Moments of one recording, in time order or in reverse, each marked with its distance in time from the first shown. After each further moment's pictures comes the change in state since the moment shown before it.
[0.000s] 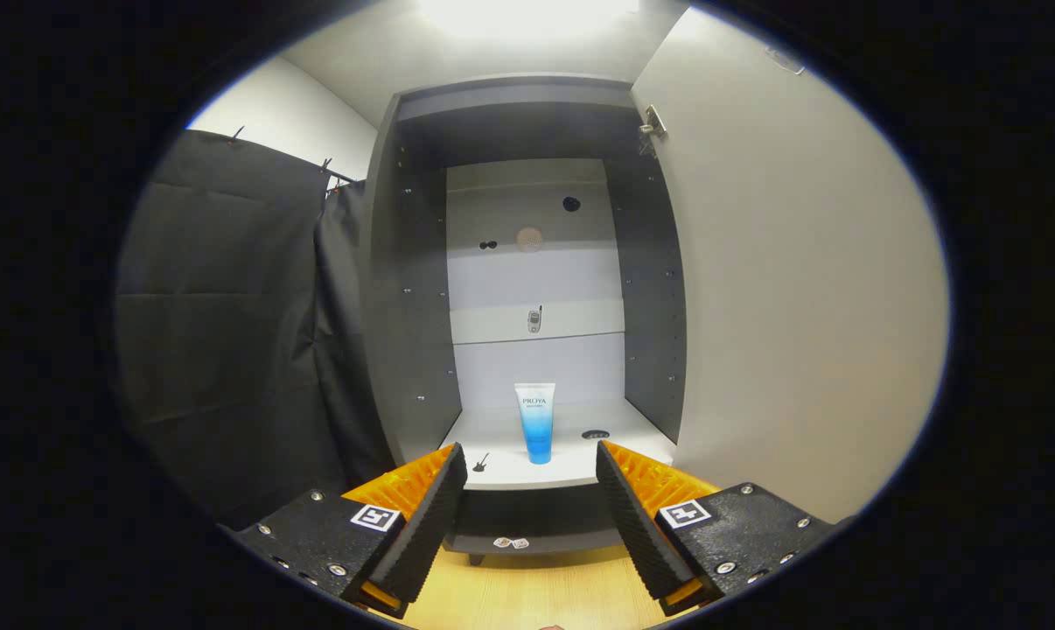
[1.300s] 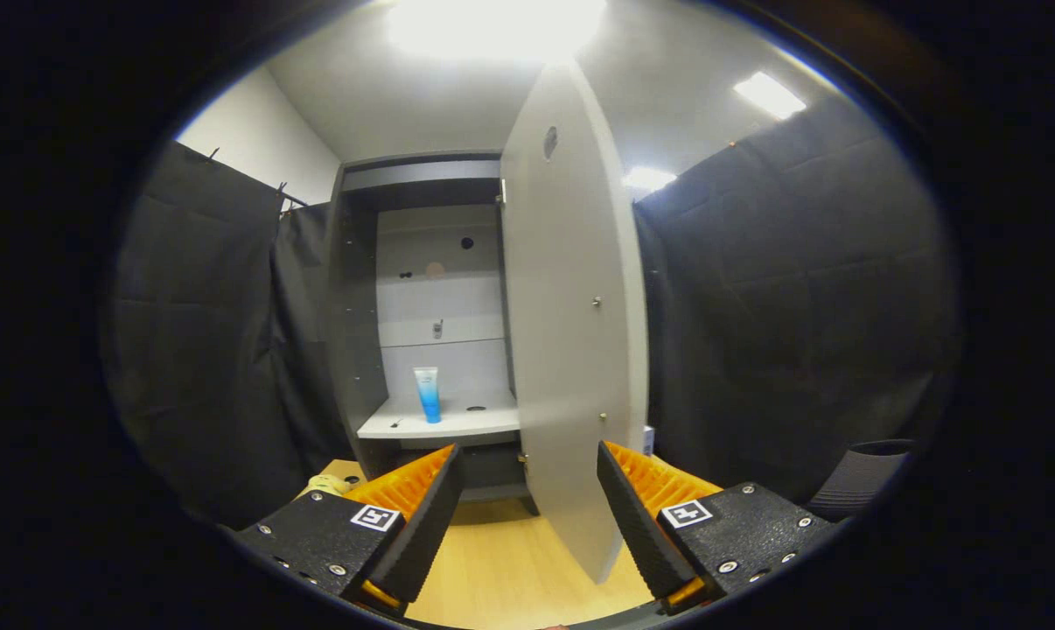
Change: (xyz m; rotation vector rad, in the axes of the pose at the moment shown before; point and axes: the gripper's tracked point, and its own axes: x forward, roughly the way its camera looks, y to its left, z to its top) arm -0.222 -0.155 -0.001 0.004 -0.049 -0.268
